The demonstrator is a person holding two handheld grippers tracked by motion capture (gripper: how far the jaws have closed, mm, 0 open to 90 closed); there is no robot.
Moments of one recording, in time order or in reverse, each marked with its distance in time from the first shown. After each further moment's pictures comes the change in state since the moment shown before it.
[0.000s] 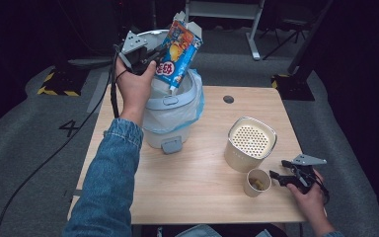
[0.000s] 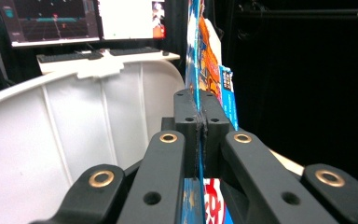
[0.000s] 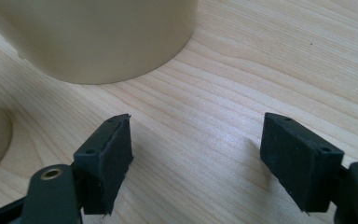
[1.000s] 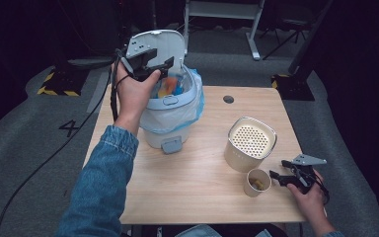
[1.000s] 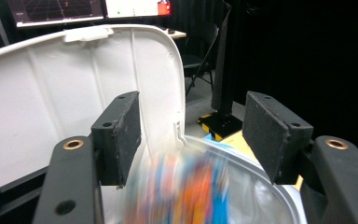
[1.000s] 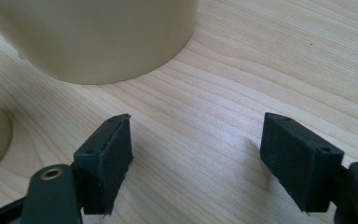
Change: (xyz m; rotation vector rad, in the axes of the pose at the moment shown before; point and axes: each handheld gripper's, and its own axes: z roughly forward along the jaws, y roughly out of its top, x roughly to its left) left arm -0.014 -0.001 -0.016 0.082 0.054 0.018; right arm 0.000 0.000 0.000 0.000 0.000 0.000
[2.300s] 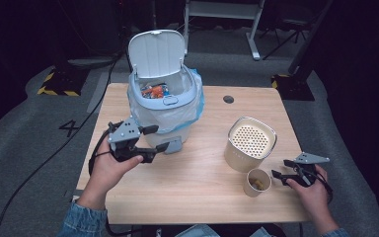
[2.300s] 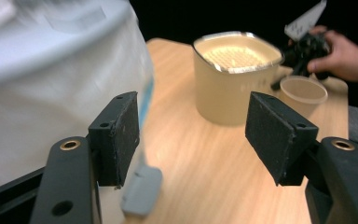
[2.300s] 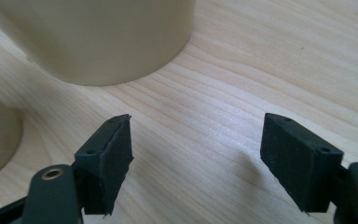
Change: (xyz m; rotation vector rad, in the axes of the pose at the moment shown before) left arm -0.053 -0.136 -0.097 0.191 -0.405 0.133; right arm -0.003 0.006 -0.011 0.012 0.010 -0.008
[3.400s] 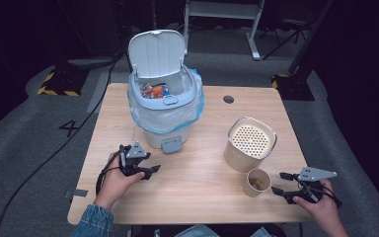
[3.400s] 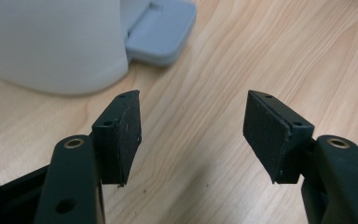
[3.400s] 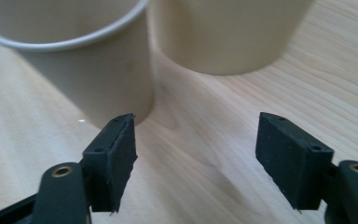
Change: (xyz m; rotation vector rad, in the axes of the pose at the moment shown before) left arm 0.025 -0.110 0.053 0.337 0.057 -0.121; right arm 0.038 -0.013 -0.033 -0.050 0.203 -0.134
